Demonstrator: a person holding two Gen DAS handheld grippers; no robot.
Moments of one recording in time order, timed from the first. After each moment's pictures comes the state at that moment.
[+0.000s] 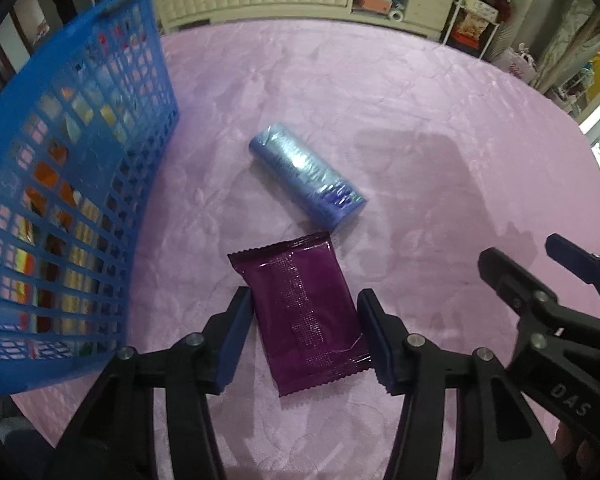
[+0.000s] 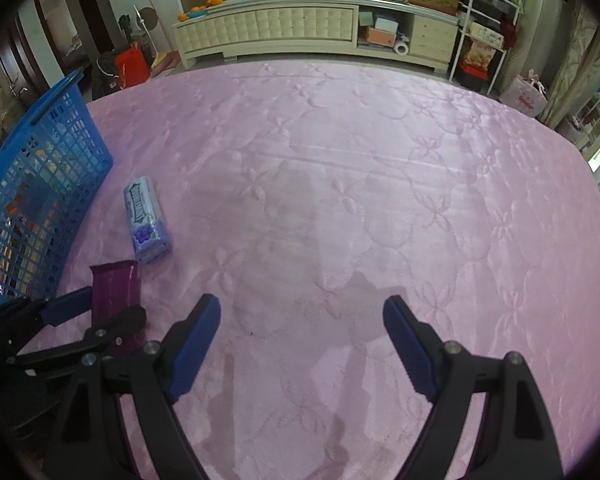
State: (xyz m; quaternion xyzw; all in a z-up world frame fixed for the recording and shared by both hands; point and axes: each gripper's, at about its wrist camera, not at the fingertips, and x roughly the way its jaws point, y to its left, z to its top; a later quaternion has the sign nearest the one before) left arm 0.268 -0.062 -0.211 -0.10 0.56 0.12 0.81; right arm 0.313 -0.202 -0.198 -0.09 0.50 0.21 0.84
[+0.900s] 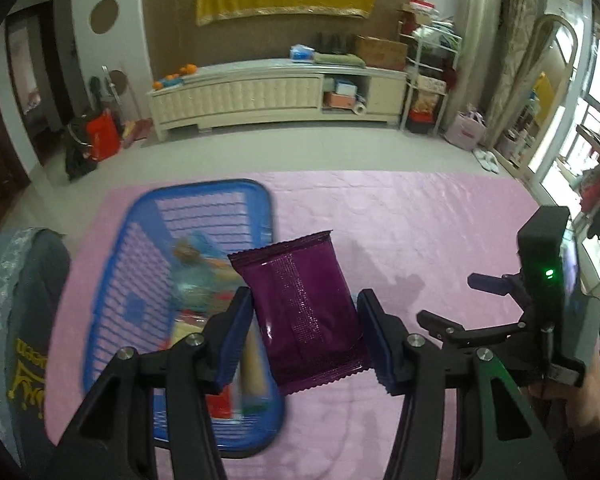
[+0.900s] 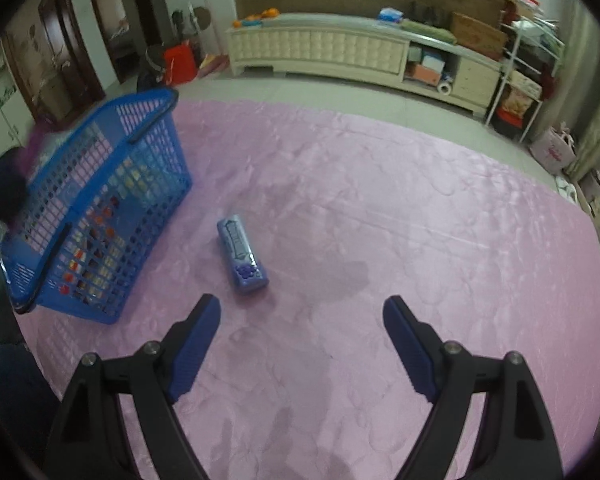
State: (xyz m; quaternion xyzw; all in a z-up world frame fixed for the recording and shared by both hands) left arm 0.186 0.040 -0.052 -0.05 0.42 0.08 0.90; right arm 0.299 -0.148 -0.145 -0.14 0.46 0.29 0.83
